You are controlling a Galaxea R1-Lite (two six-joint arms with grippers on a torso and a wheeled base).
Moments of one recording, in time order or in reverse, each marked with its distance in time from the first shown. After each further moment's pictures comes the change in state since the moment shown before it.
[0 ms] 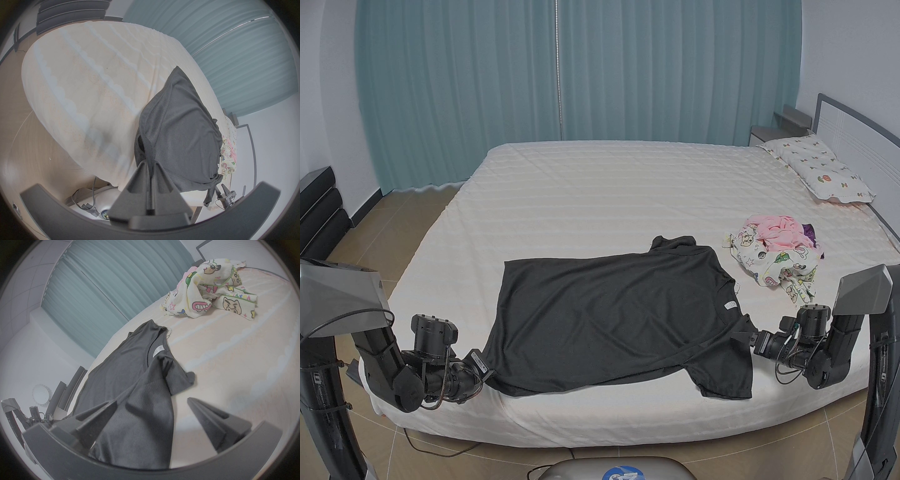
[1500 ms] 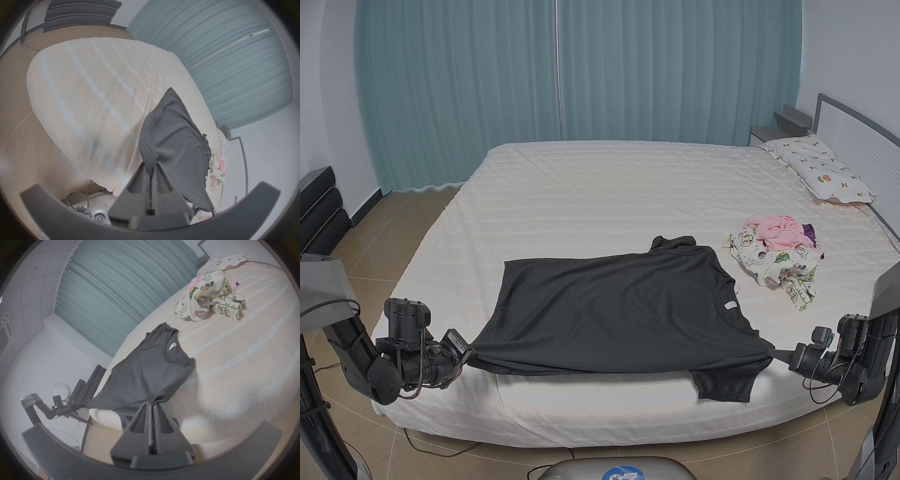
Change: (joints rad) left arm 0.079 -0.159 0.032 0.013 -0.001 -0.020; right arm -0.154 -0.182 0.435 -0.228 0.290 -0.057
